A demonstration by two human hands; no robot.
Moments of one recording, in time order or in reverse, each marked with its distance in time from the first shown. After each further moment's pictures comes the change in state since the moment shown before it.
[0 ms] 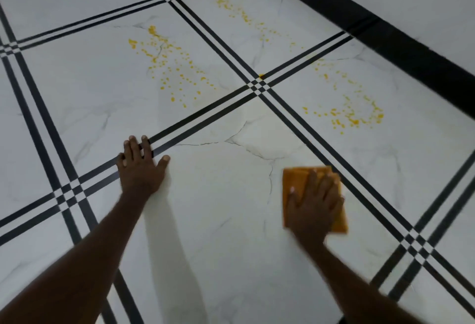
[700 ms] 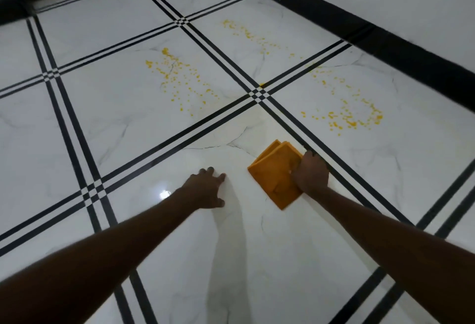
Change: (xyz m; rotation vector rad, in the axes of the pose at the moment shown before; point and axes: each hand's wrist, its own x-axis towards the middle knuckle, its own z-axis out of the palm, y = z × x) left_hand -0.073 0.133 -0.072 0.319 -0.638 0.530; right_hand 0.095 -0.016 -0.046 0.216 -0.376 -0.037
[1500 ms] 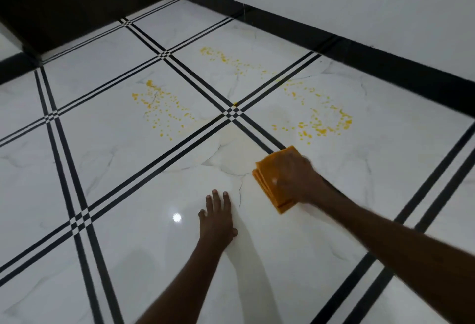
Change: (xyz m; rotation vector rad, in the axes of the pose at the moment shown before) left_hand 0.008 0.134 0.037 -0.091 0.124 -0.263; right_hand 0.006 0.074 -0.065 -0.179 -0.084 -0.565
